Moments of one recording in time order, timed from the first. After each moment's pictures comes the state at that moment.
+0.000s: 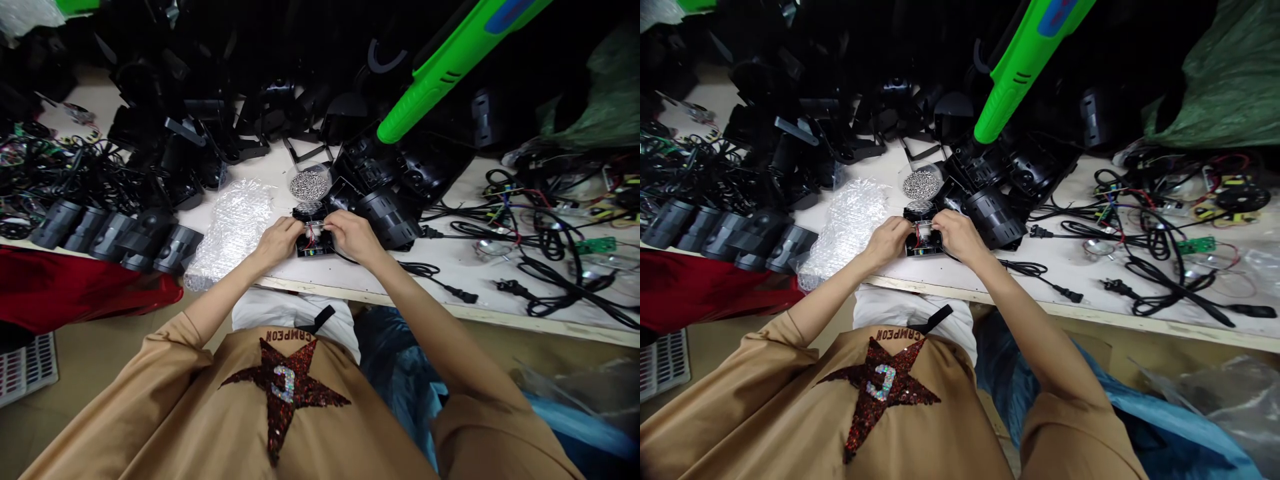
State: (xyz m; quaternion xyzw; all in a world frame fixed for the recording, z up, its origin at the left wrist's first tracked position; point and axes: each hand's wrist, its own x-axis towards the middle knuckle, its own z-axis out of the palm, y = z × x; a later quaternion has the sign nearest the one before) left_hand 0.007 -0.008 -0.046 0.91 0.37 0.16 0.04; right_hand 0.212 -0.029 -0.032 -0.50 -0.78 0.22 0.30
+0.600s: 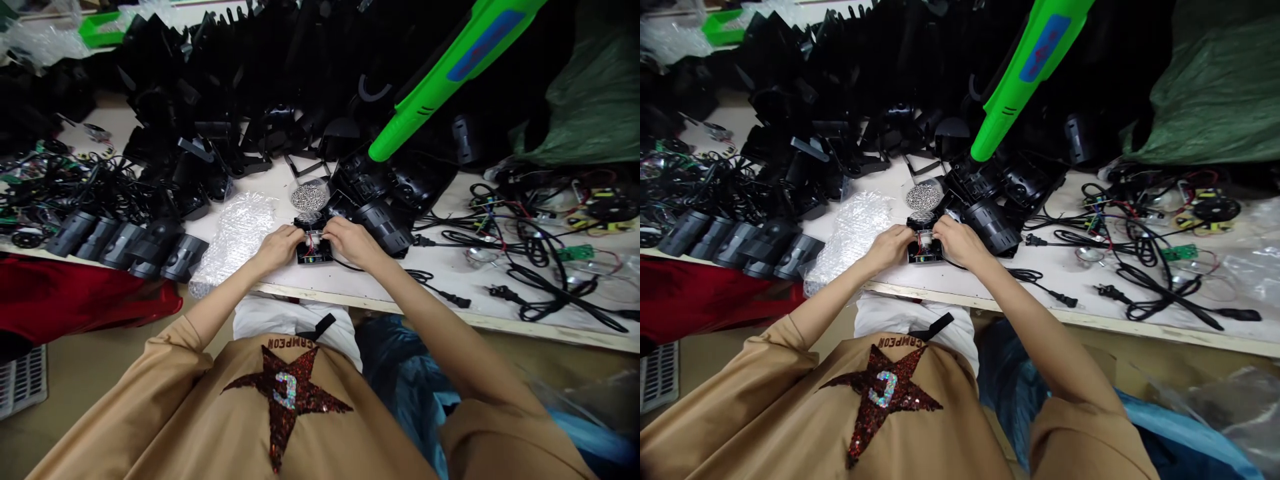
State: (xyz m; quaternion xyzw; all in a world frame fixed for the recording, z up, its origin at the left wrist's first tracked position) left_hand 0.004 -0.003 -0.033 0.92 0.37 0.12 0.09; right_hand 0.214 -0.028 -0.013 -0.52 -0.82 0.18 0.18
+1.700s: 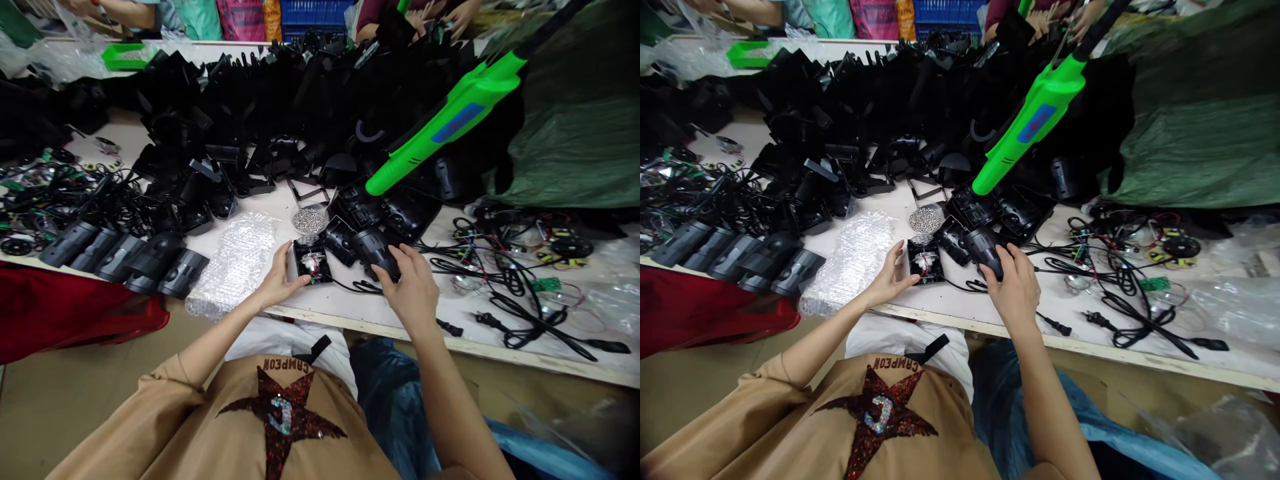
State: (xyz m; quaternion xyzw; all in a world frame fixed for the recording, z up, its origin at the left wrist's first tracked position) left_hand -0.002 -0.039 -0.038 0.72 0.46 0.28 0.43; right_hand 0.264 -0.092 0.002 -0.74 -0.63 -0.02 0.23
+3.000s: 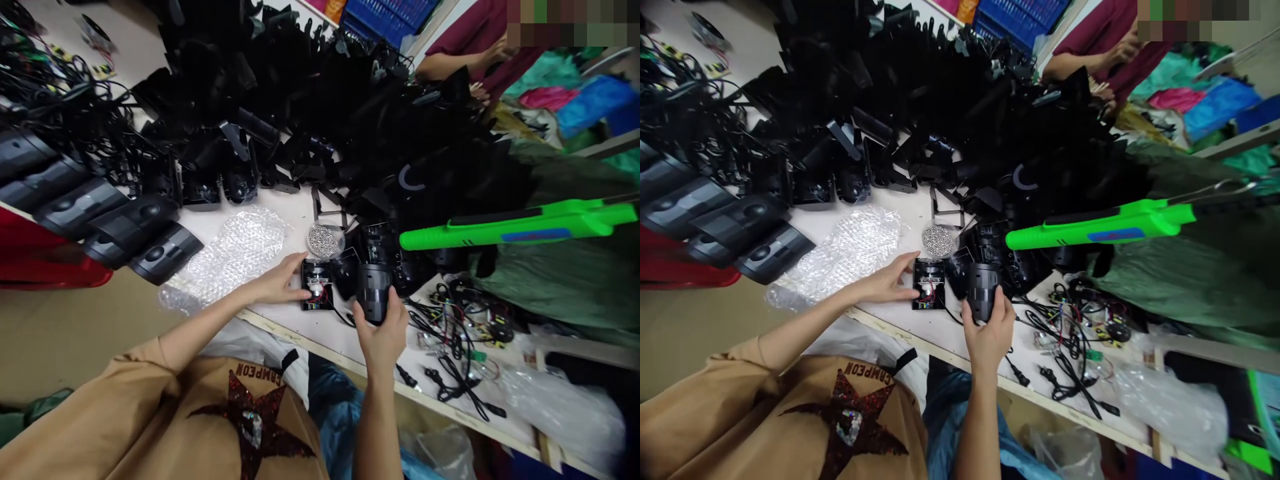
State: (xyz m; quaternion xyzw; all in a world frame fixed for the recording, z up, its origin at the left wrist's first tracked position) left_hand -0.016 -0.009 -0.036 0.69 0.39 0.22 0.57; right_hand 0.233 -0.084 -0.004 -0.77 -0.59 -0.02 0.23
